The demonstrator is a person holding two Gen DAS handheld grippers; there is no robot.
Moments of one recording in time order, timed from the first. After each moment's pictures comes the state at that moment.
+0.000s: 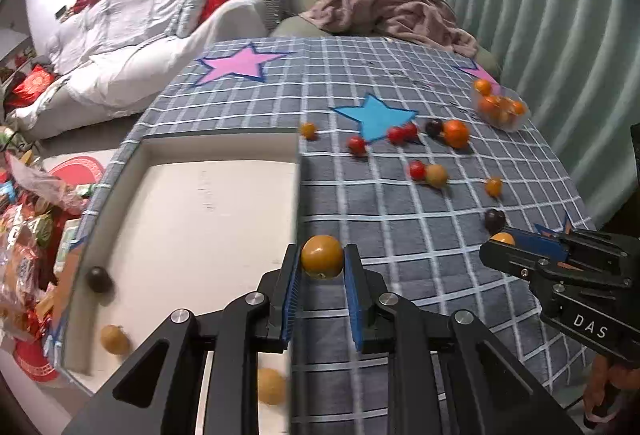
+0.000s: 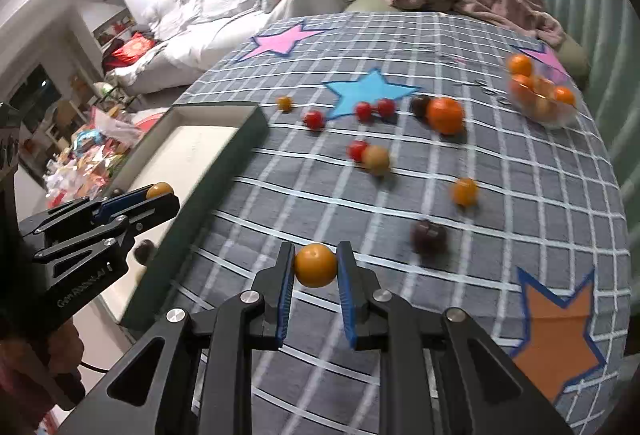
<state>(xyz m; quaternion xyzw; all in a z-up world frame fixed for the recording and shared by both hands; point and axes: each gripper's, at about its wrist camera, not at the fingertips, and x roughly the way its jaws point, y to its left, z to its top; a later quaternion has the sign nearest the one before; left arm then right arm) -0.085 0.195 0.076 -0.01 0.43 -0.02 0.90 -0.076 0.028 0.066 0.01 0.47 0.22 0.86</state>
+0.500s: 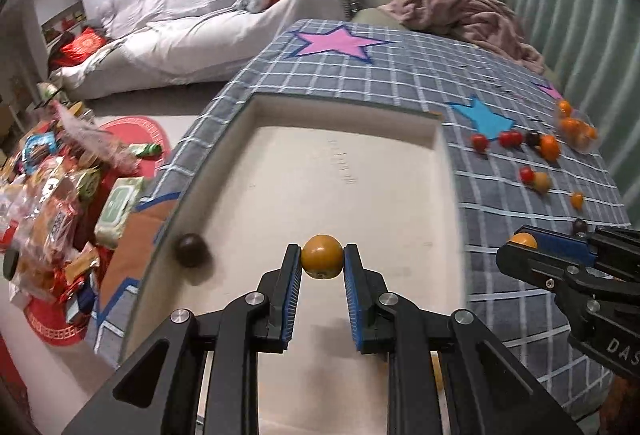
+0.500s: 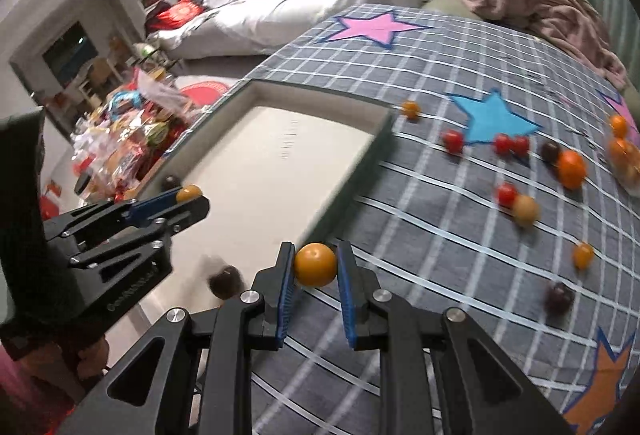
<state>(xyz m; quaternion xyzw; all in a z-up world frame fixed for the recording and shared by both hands) -0.093 0.289 0.049 -0.04 0.45 0.07 0.89 -0.071 0.145 0.062 -0.04 0.48 0.30 0.83</state>
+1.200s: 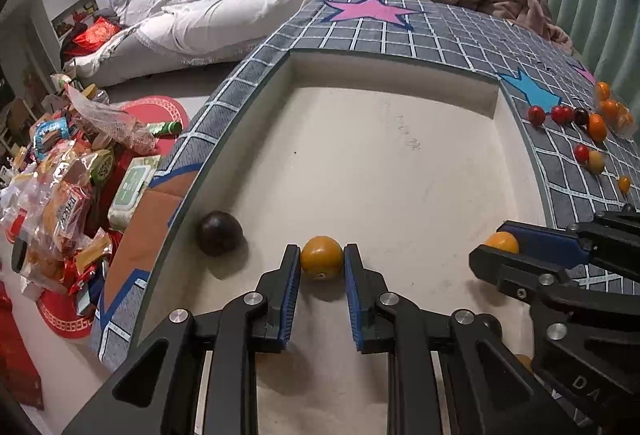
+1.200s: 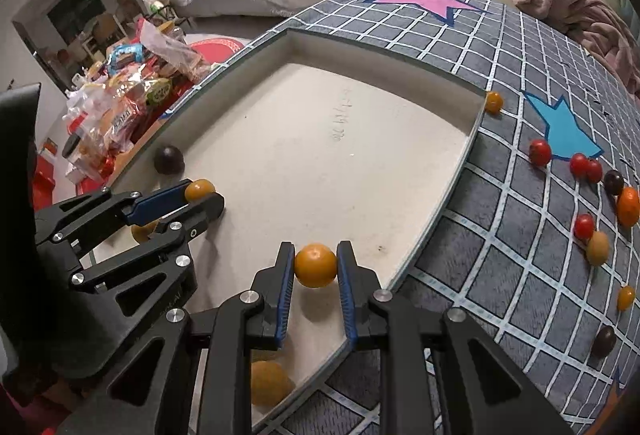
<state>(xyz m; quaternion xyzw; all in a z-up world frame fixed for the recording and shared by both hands) -0.084 0.312 0.014 -0.02 0.48 0.10 0.87 -0.057 0.210 0.024 -0.10 0.51 0.30 0.80</state>
